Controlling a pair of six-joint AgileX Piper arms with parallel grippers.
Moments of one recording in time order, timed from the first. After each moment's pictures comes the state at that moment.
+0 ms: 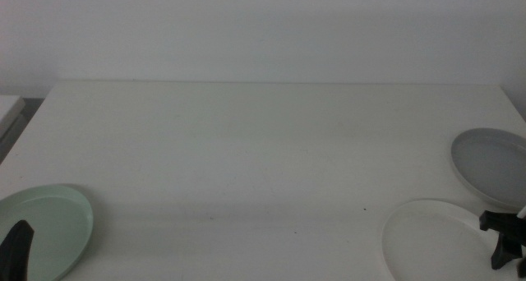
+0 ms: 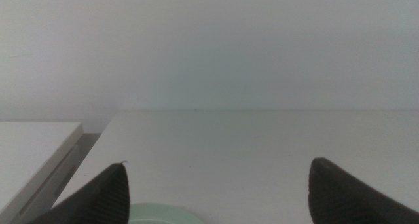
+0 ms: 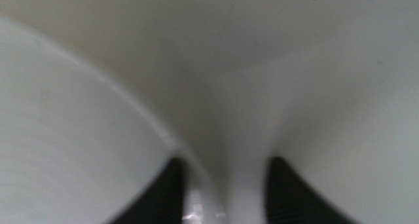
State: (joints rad) left arm -0.04 0.00 0.00 0.02 0.13 -0.07; right arm -0.15 1.69 -0.79 0.13 0.80 0.10
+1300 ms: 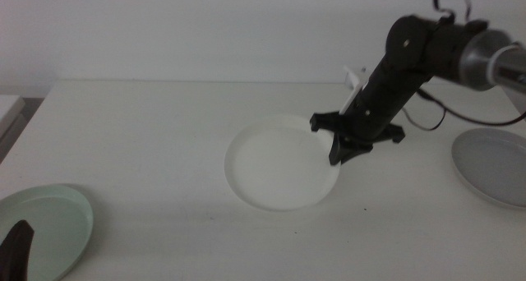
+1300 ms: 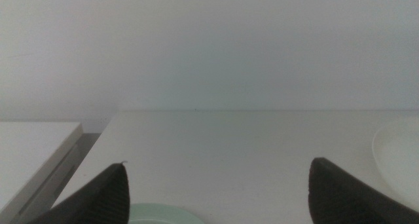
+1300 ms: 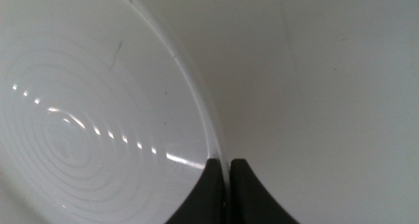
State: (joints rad) left arm -0.04 0.00 0.00 0.02 0.13 -0.07; right arm 0.36 2.06 -1.64 0.32 1.05 0.11
